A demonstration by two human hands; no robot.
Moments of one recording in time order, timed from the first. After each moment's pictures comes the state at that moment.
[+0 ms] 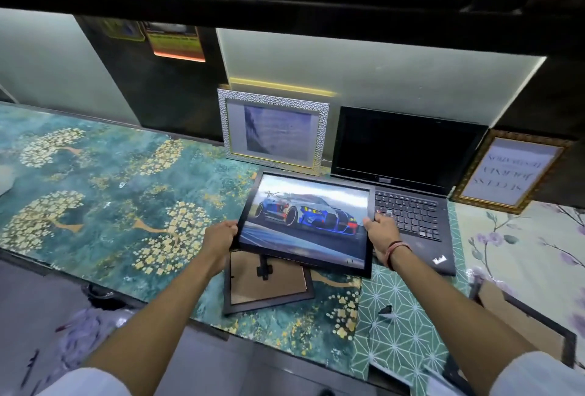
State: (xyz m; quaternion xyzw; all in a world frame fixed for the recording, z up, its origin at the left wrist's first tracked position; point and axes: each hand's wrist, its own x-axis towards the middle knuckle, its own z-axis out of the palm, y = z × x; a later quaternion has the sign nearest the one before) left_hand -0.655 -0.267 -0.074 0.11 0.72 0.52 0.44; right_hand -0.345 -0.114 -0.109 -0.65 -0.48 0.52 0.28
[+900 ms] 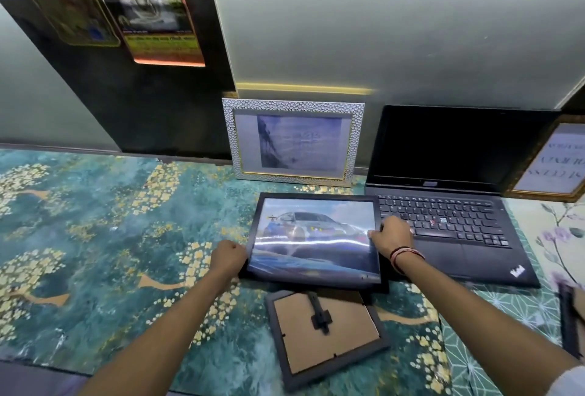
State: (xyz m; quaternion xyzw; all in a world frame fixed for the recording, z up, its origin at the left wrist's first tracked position) left_hand -0.802 -0.201 -0.155 0.30 0.84 0.27 0.36; right_hand -0.470 -0.085 -0.131 -0.74 -0.63 0.23 0.07
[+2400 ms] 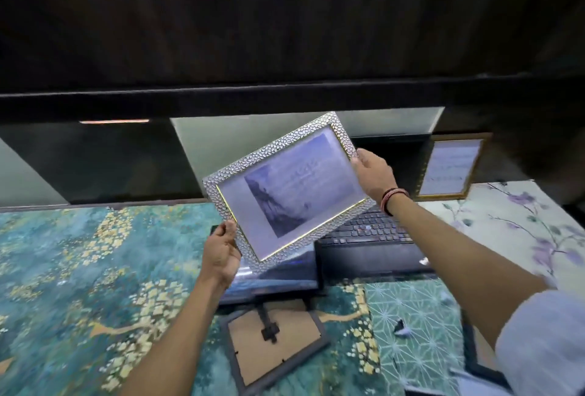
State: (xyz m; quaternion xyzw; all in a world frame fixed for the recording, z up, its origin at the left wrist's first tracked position) left_hand -0.700 -0.149 -0.075 0.17 0.45 0.65 0.59; right_hand -0.373 -0.041 0.049 -0.65 -0.60 0.29 0.36
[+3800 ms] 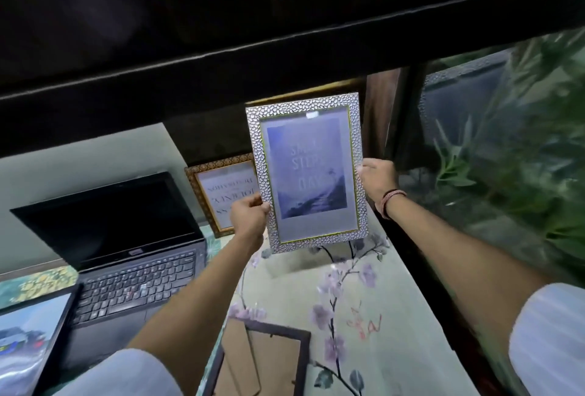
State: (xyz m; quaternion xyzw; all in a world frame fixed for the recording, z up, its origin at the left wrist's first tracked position) left_hand -0.021 0.051 -0.053 0.39 0.66 0.47 0.44; right_hand 0.257 0.077 -0.038 -0.66 -0.44 0.31 0.51
